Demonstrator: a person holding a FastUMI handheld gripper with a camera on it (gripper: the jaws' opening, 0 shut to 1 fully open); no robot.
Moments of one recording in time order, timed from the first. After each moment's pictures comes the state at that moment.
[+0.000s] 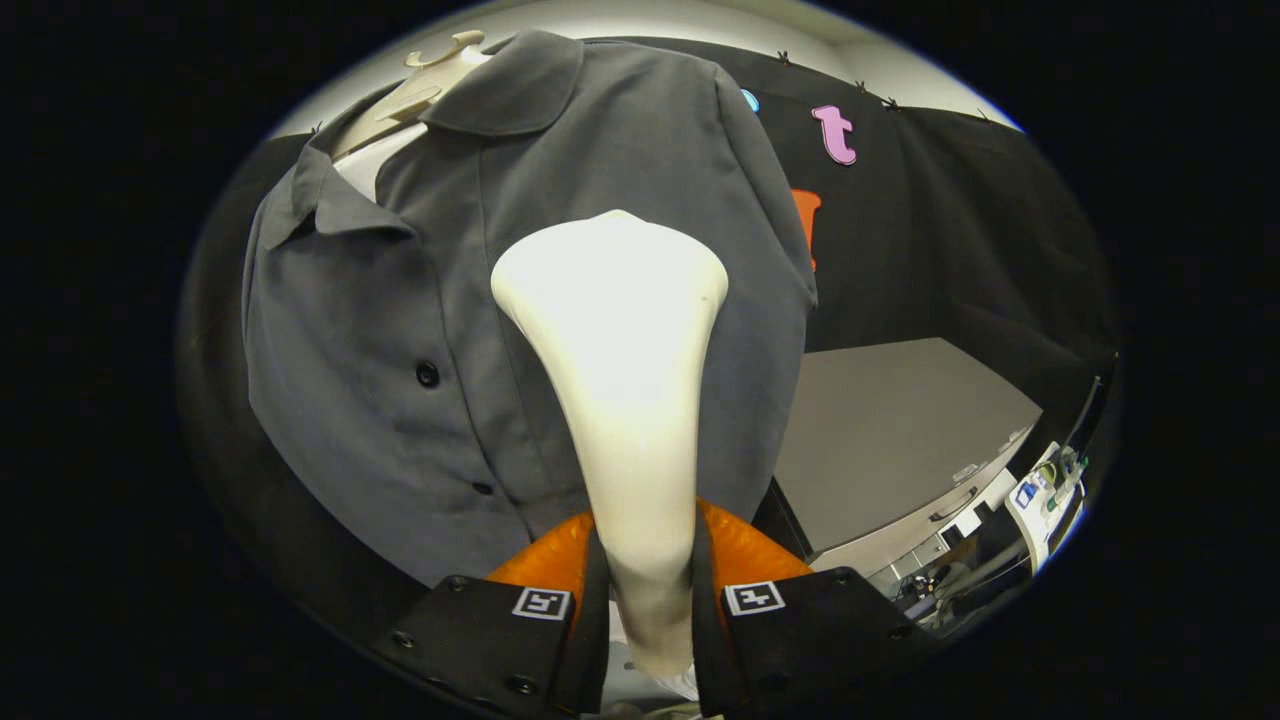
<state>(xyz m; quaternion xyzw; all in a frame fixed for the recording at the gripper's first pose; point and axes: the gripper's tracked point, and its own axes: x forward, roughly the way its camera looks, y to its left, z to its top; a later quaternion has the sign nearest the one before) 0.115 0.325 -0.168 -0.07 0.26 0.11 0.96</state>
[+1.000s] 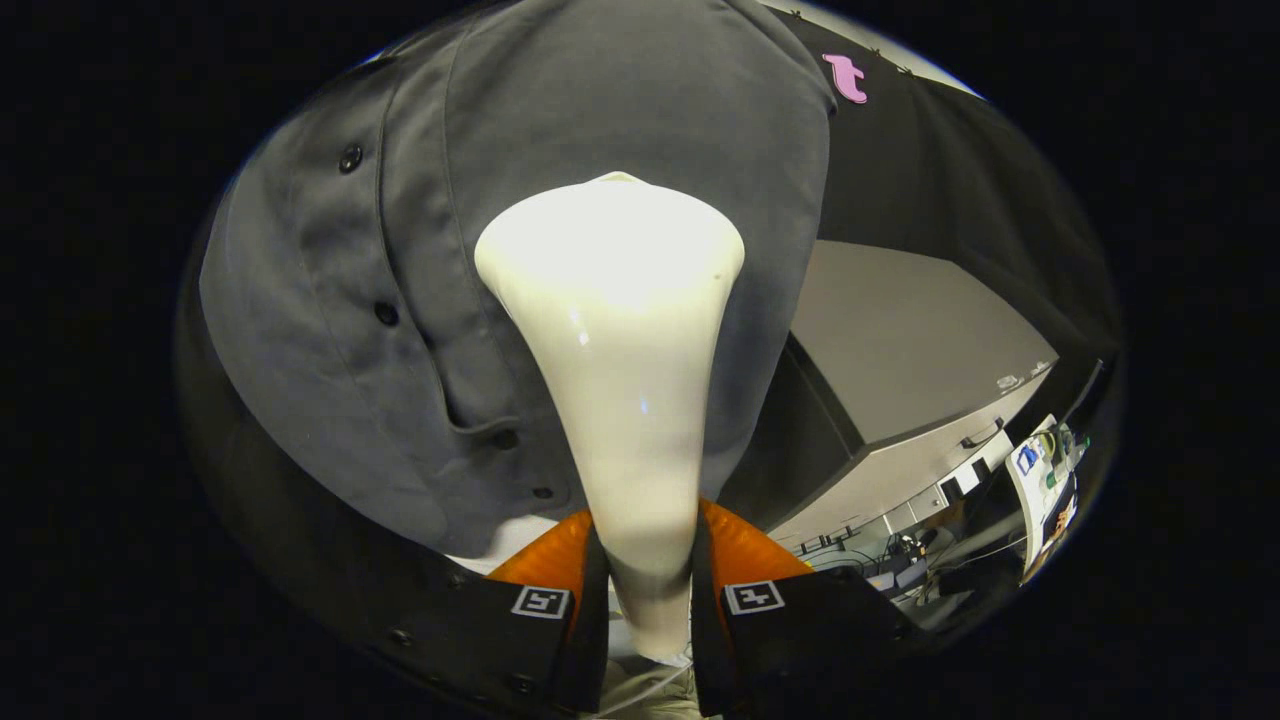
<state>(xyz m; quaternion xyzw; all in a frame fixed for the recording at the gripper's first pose) 0.090 0.287 -0.292 -0.11 0.37 0.09 0.92</state>
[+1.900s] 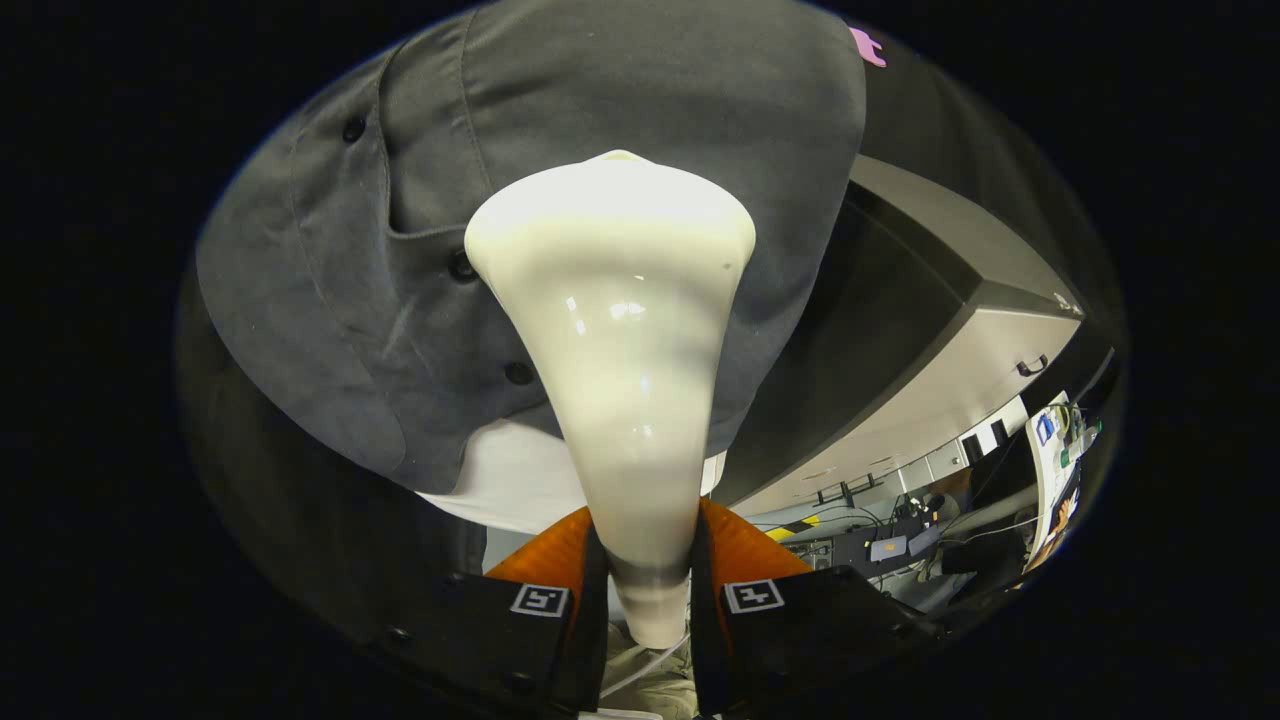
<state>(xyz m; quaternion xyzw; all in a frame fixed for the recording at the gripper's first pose) 0.058 0.273 -0.382 -0.11 0.45 0.10 0.88</state>
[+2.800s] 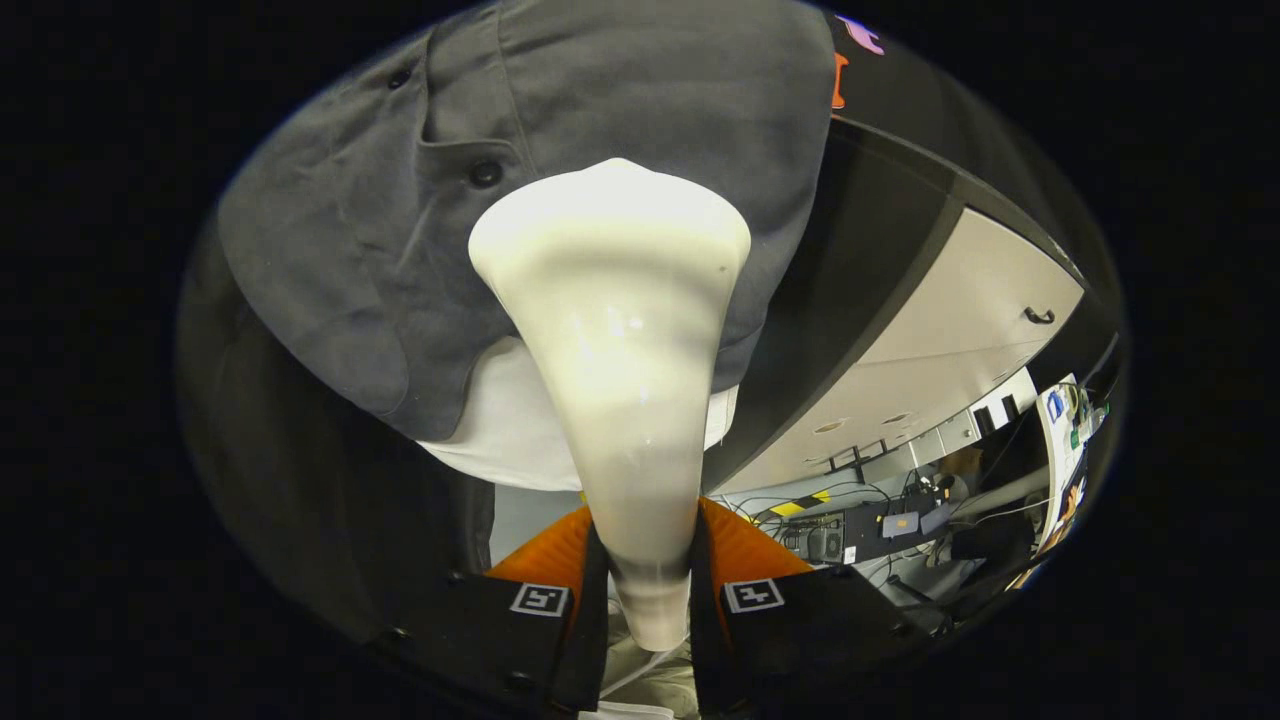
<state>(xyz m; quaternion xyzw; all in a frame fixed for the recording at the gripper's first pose) 0.016 0.262 -0.390 -0.11 0.47 0.10 0.87</state>
